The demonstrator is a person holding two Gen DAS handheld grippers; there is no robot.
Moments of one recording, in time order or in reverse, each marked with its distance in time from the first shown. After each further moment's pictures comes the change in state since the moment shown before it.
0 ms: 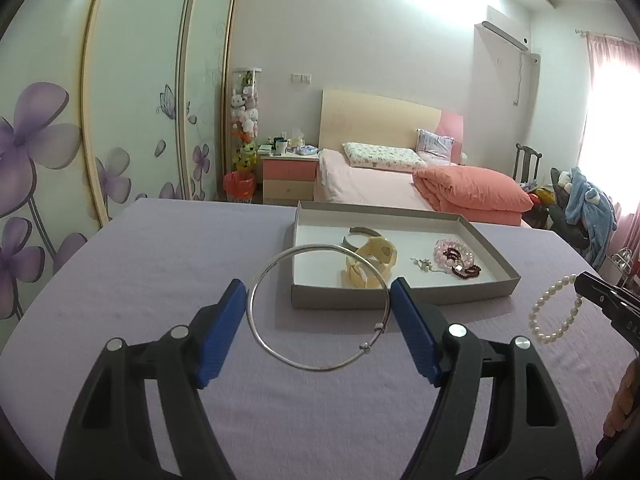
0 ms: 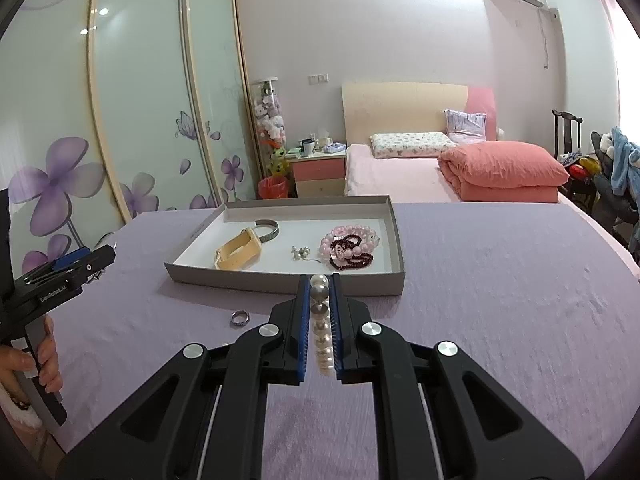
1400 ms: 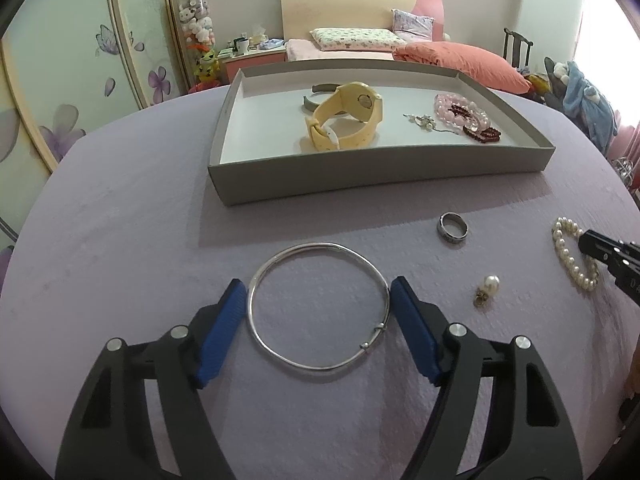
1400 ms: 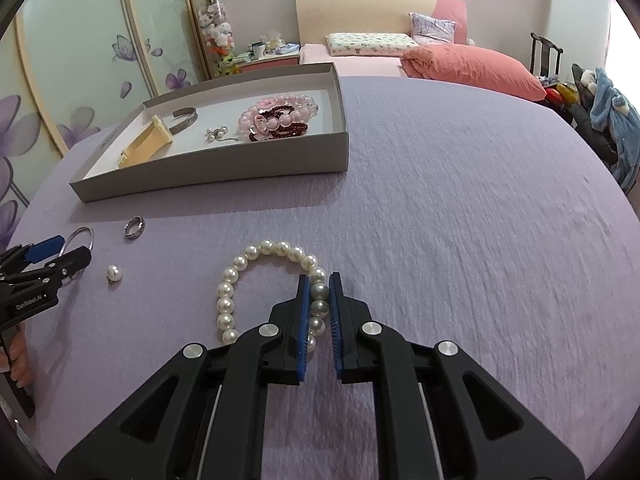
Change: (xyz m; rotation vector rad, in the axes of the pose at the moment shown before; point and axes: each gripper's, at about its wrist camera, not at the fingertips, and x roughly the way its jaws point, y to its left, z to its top) left arm 0.100 -0.026 -0.046 0.159 0.431 -0.035; right arm 0.066 -0.043 -0.049 0.074 0.374 -0.146
